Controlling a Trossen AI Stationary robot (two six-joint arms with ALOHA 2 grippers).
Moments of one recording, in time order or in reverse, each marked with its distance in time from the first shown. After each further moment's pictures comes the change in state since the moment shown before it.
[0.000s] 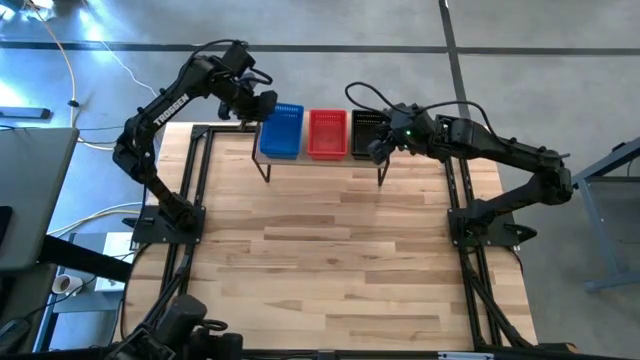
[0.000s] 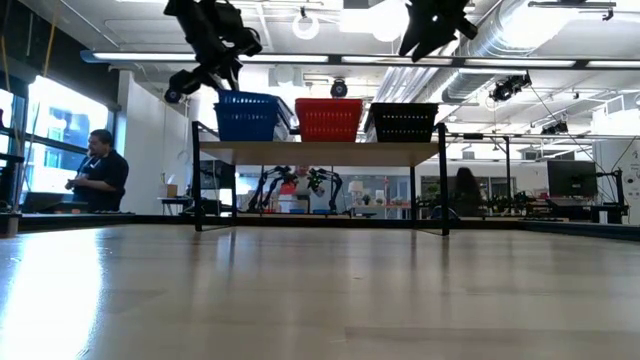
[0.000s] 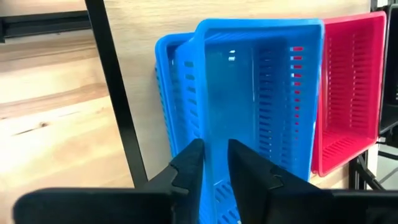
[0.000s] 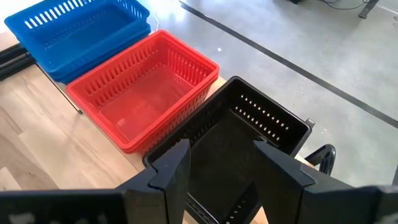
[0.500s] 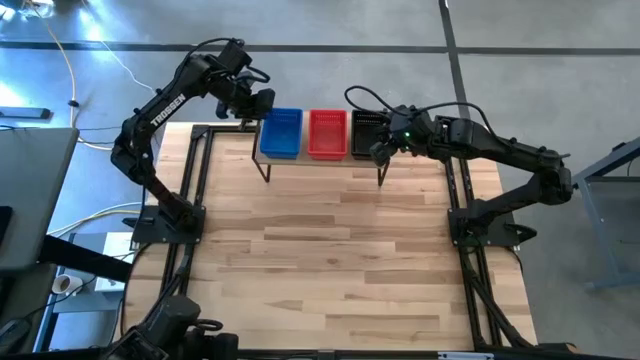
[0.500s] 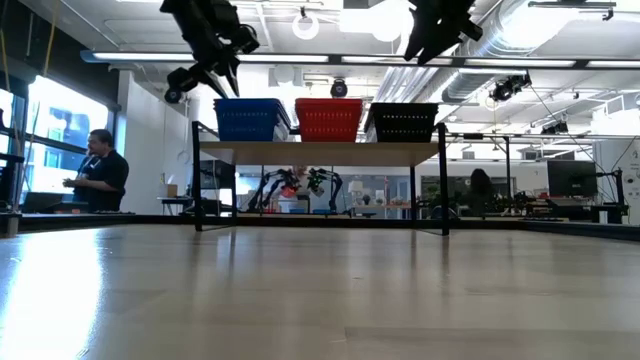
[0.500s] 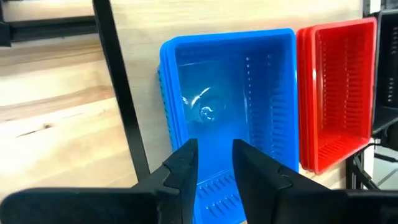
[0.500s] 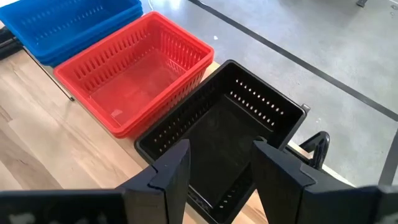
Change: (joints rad) left arm 0.017 -0.016 0.000 -0.002 0.005 0.007; right arm 0.000 0.000 0.000 -0.058 0.000 0.022
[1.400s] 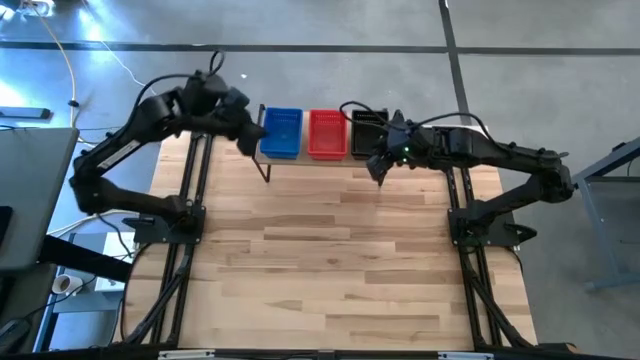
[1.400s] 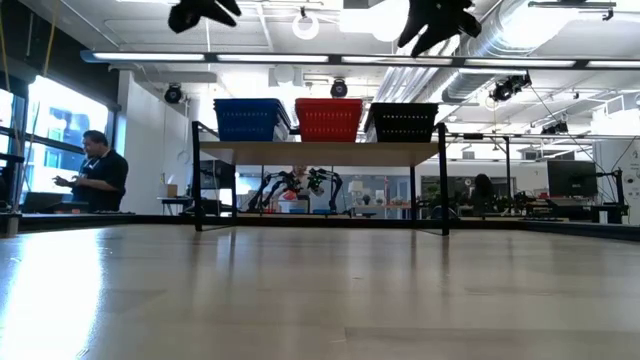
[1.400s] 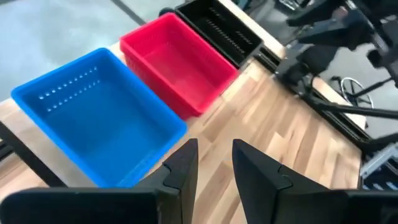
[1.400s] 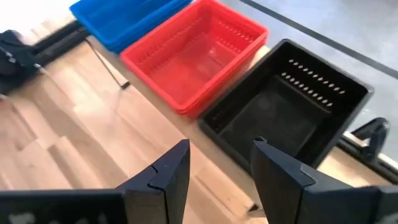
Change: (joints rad) left arm -0.368 -0.414 -0.204 0.272 -0.156 0.213; right arm 0.116 0.000 0.000 -0.007 -0.058 0.131
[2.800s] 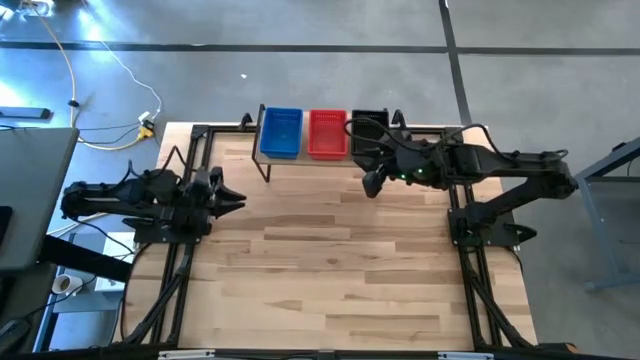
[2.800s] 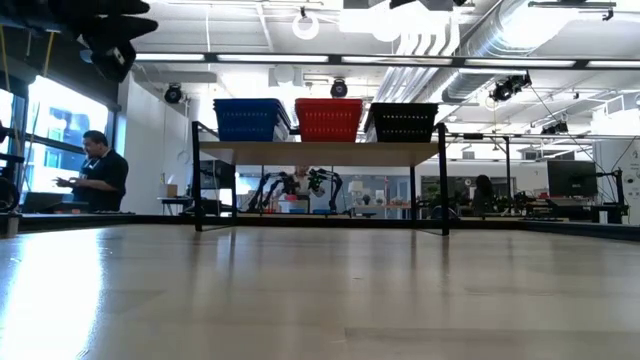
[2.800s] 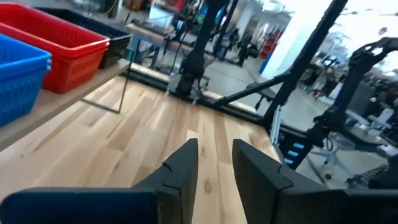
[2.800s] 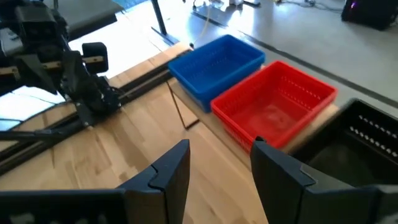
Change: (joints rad) left arm -0.606 -0.944 -1.116 0.734 -0.222 -0.031; right arm 0.204 -0.018 0.000 0.236 0.102 -0.025
